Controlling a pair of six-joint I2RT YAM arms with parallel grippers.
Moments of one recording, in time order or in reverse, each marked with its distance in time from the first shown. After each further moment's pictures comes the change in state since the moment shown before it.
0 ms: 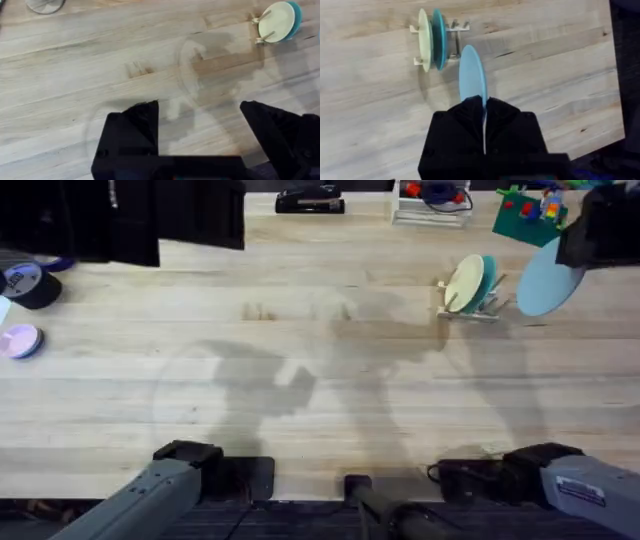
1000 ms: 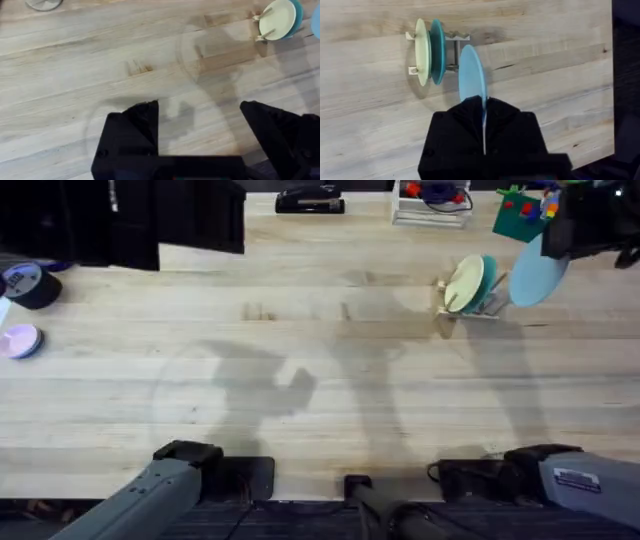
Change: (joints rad) left arm 0.000 0.000 0.000 -0.011 0.000 0.000; right arm -0.078 0.110 0.000 0.103 -0.047 -0.151
